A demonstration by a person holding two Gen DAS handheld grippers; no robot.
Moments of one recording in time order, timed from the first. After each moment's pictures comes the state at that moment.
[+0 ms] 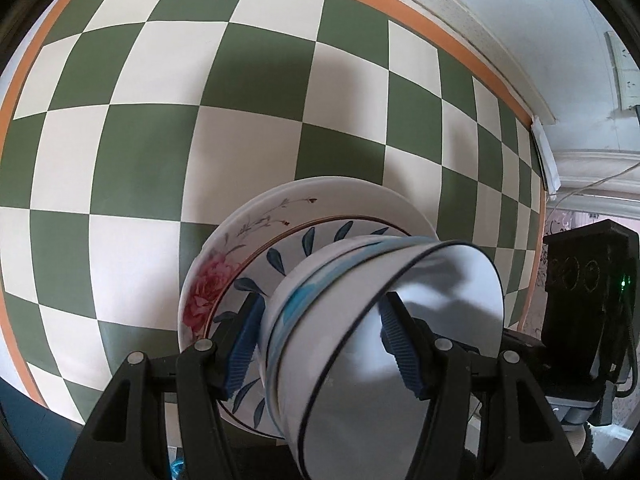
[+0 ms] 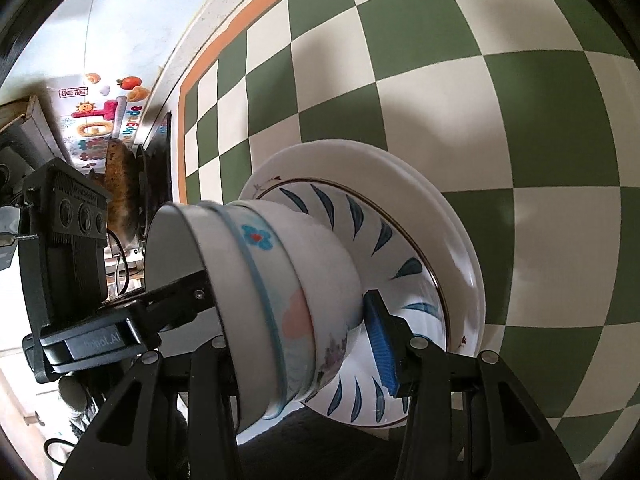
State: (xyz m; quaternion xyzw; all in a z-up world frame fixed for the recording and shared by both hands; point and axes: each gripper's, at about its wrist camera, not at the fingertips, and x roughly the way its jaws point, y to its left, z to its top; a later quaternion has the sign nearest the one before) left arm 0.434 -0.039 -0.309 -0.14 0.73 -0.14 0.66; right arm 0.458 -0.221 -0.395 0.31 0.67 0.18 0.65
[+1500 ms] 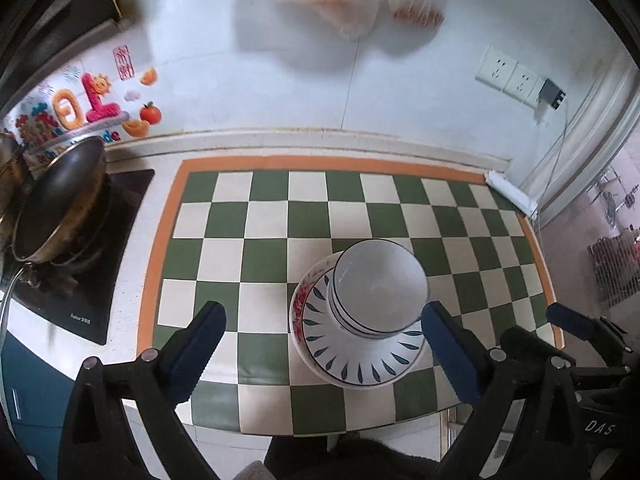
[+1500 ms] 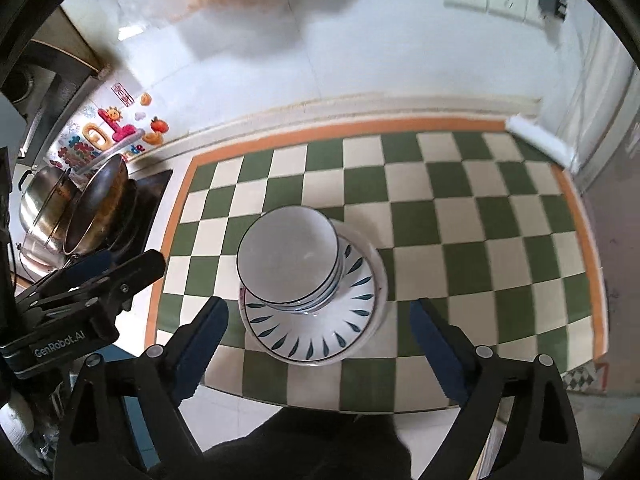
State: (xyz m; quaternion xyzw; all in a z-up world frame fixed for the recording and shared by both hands) left arm 0.287 -0.003 -0.113 -0.01 0.48 -0.09 0.87; right arm 0.281 -0.187 -0.163 0.11 0.48 0.01 0.87
